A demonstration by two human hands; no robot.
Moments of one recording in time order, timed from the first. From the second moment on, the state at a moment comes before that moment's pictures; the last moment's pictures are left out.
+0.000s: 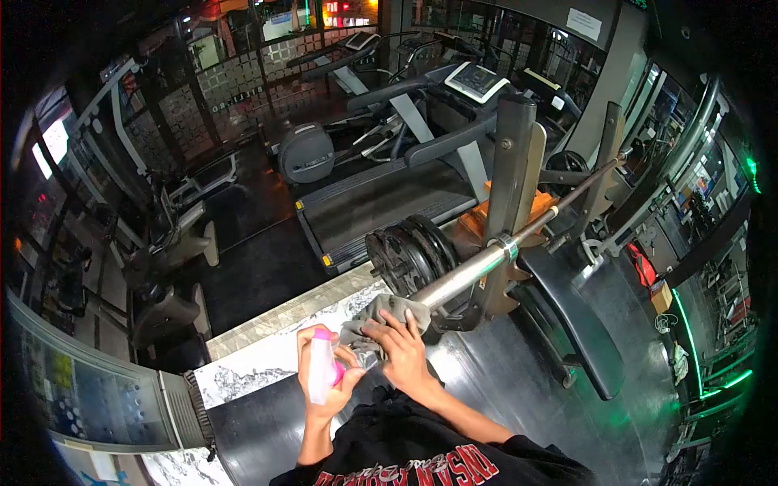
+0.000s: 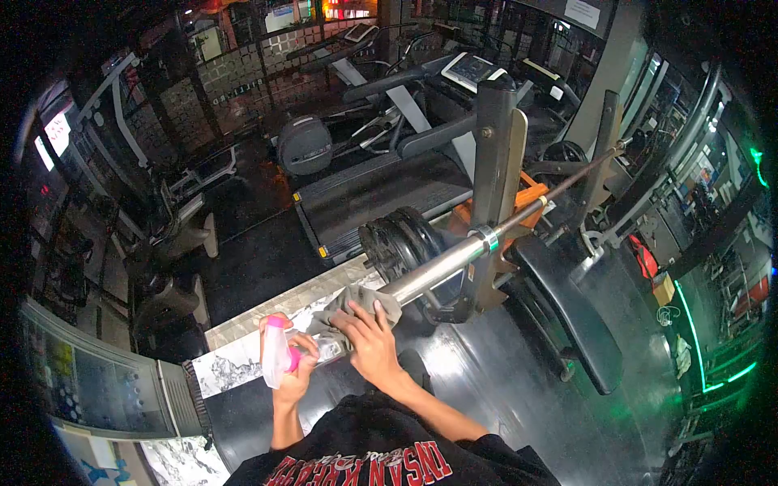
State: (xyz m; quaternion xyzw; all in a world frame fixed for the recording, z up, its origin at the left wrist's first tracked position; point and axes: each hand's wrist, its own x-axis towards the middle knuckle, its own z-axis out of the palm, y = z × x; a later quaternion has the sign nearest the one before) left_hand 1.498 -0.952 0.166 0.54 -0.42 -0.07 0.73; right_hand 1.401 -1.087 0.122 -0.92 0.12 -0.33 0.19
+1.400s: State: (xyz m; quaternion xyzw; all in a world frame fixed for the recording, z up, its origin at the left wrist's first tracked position) left_hand 1.507 -1.002 0.175 0.59 -0.53 0.03 0.61; right_hand 1.343 -1.192 0.152 -0.81 0.31 -0.34 0.35
